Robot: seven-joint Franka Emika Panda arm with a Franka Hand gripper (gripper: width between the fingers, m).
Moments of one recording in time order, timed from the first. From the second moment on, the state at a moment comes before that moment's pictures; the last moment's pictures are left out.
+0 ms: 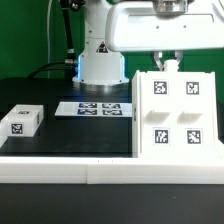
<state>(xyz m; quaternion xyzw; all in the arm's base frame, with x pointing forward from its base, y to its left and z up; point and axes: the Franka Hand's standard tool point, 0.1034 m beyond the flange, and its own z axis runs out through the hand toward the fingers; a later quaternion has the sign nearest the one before) 0.538 0.076 0.130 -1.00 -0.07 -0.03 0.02</state>
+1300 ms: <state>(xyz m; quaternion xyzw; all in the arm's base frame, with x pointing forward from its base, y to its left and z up) 0.563 0.074 0.144 -1.00 -0.06 -0.02 0.02</state>
